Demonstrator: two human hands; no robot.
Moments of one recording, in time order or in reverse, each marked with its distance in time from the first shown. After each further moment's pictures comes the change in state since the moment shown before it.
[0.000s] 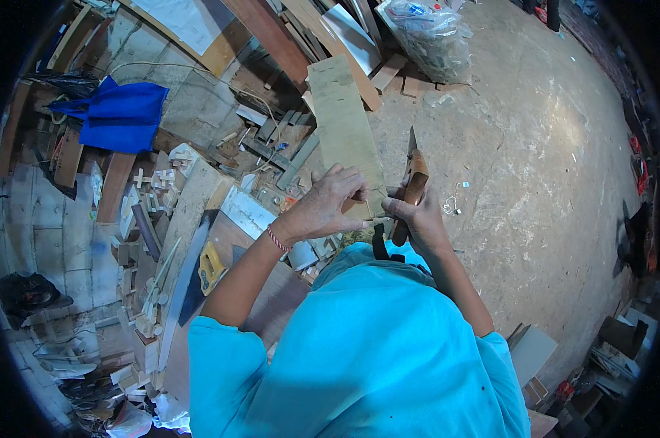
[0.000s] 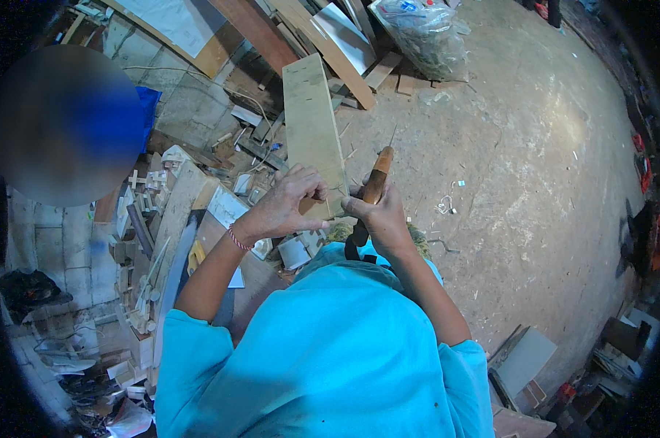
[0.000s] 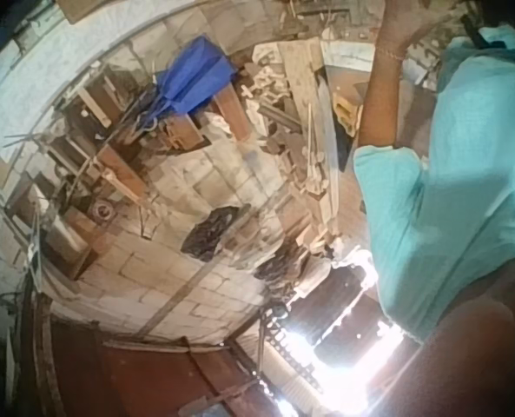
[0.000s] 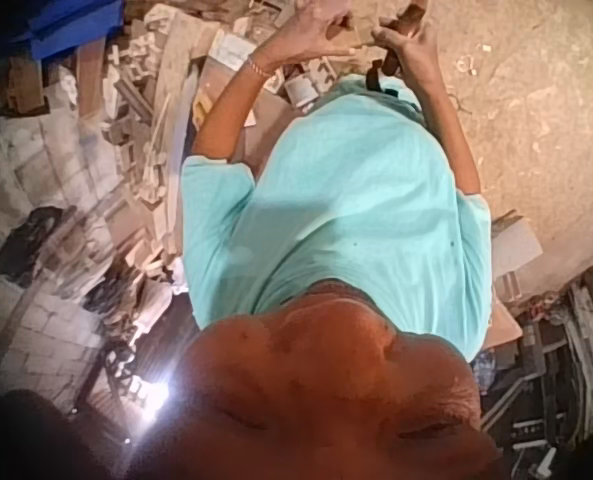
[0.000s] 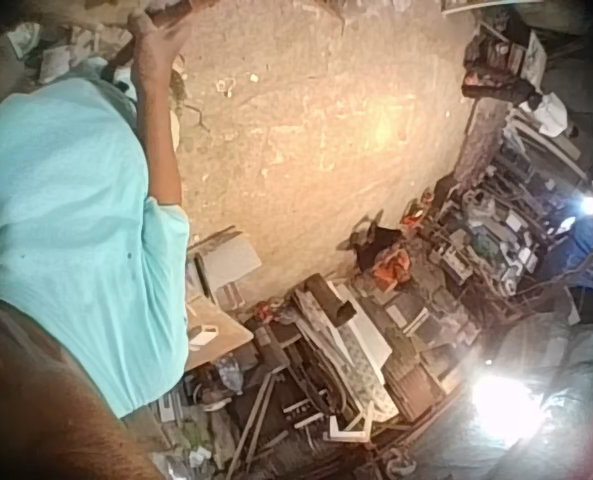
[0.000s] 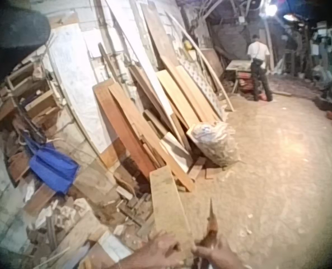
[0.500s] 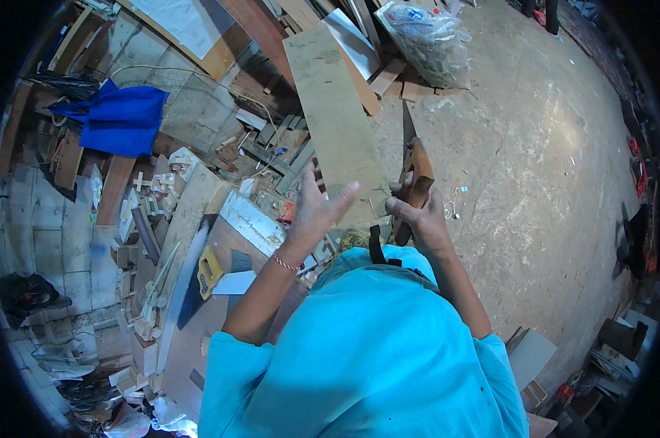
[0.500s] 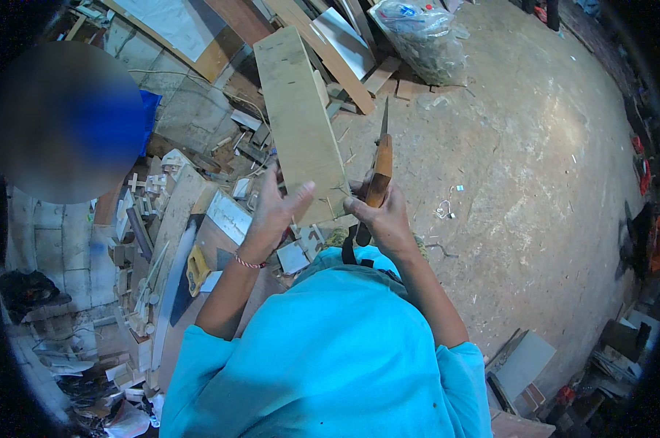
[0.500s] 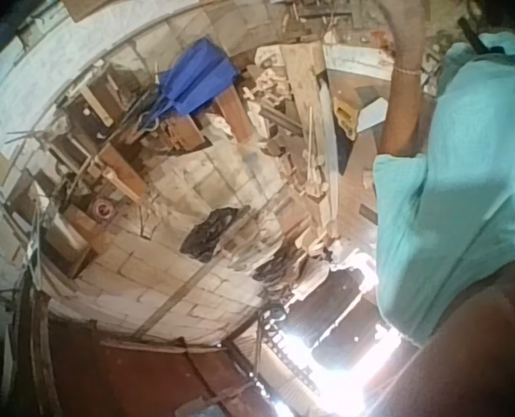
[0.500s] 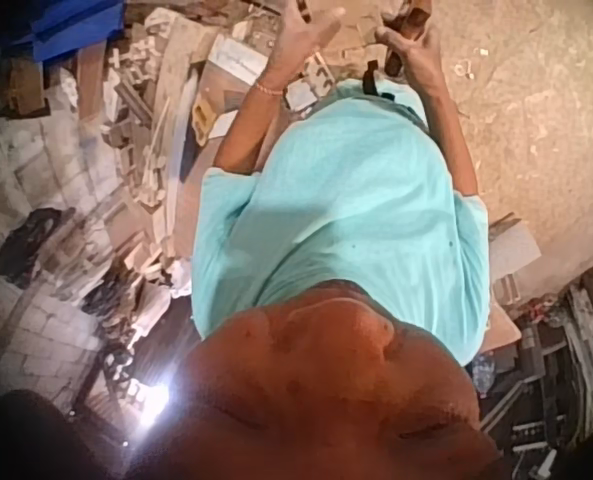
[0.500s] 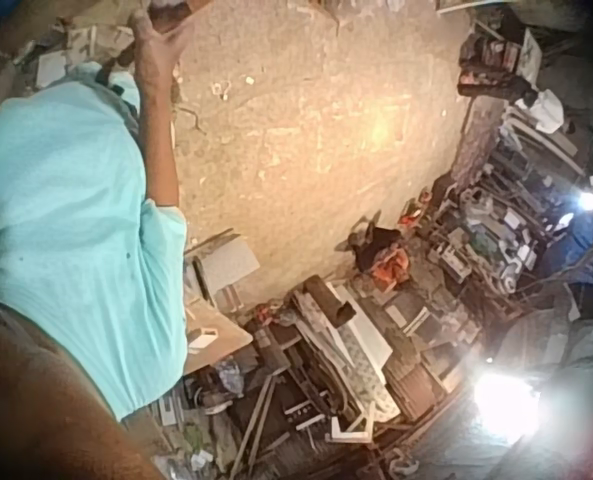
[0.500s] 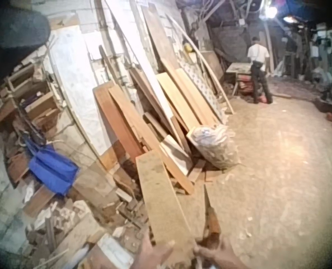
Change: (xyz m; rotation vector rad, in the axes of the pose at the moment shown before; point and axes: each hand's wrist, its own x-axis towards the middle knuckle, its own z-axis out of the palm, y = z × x) left_hand -0.001 -0.001 0.023 -0.706 0.628 -0.404; right_hand -0.001 -0.011 -0.005 -0.019 -0.006 -0.170
